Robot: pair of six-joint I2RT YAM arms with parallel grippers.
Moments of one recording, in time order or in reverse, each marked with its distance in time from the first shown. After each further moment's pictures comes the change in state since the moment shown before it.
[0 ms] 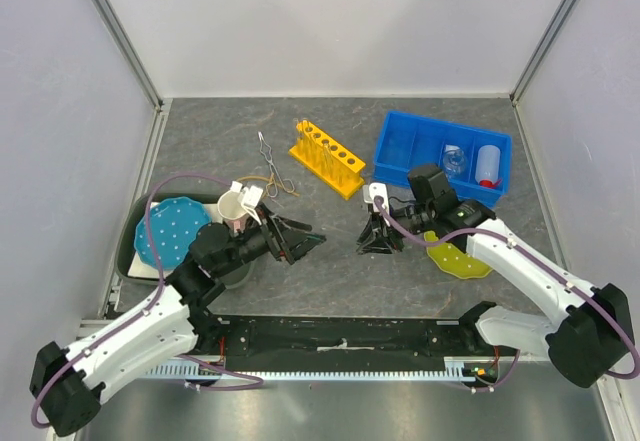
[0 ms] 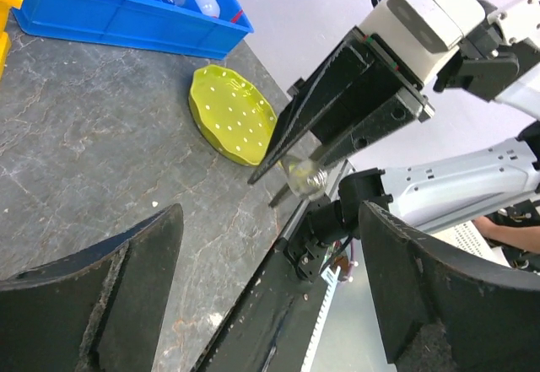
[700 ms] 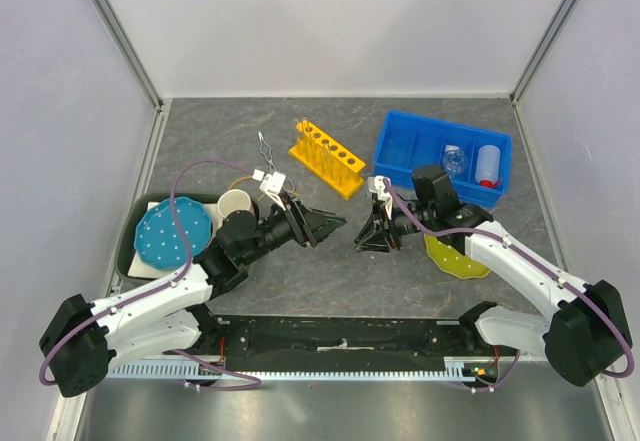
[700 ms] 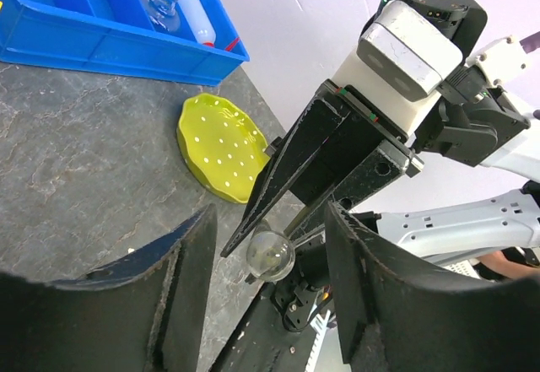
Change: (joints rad) left arm -0.109 0.325 0.090 0.253 -0.152 -0.055; right arm -0.050 0.012 -0.098 0.216 -0.087 0.242
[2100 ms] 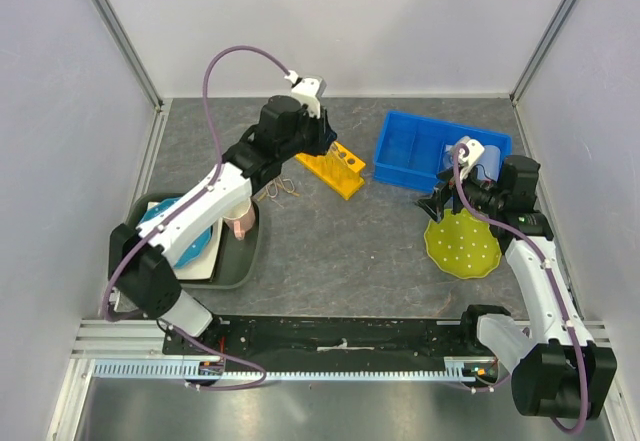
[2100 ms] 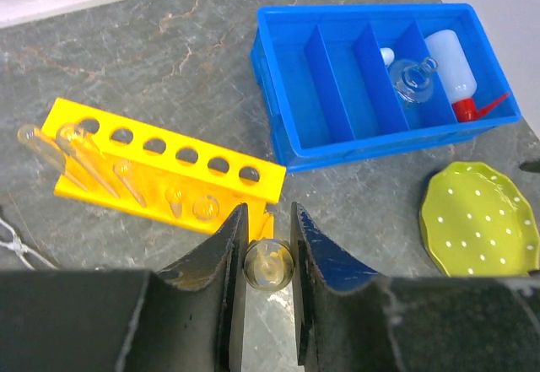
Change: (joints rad) left arm 0.221 0.562 0.901 -0.721 -0.133 0.548; right arm -0.594 -0.189 -0.019 0.012 0.148 -0.026
